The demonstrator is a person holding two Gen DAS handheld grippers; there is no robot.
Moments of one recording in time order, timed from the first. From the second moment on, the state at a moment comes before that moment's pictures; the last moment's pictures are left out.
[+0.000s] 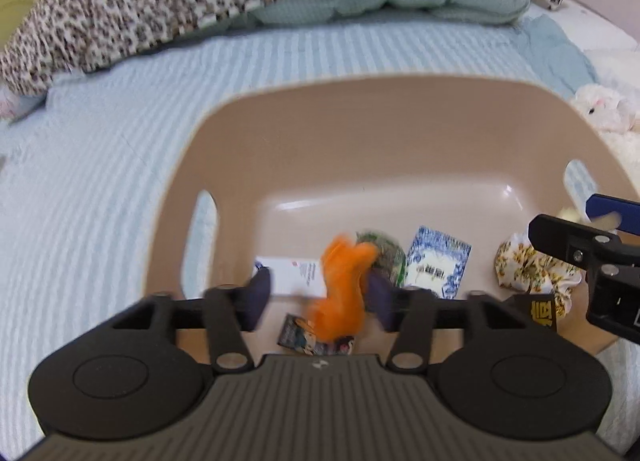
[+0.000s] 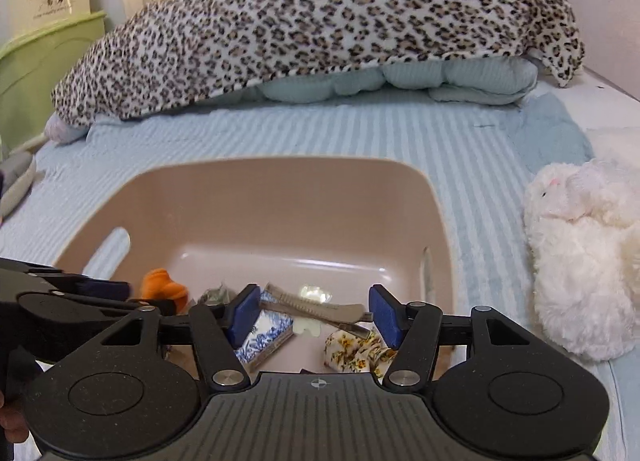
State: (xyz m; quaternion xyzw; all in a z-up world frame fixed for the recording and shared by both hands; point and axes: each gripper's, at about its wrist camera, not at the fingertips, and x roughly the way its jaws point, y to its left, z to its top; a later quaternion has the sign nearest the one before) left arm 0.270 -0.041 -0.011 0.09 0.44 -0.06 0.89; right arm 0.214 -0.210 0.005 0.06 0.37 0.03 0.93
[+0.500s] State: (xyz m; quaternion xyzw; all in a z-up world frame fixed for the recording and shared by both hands) left arm 0.208 -0.035 0.037 0.07 0.39 -0.06 0.92; right arm 0.166 -0.220 0.047 0.07 0.34 0.03 0.94
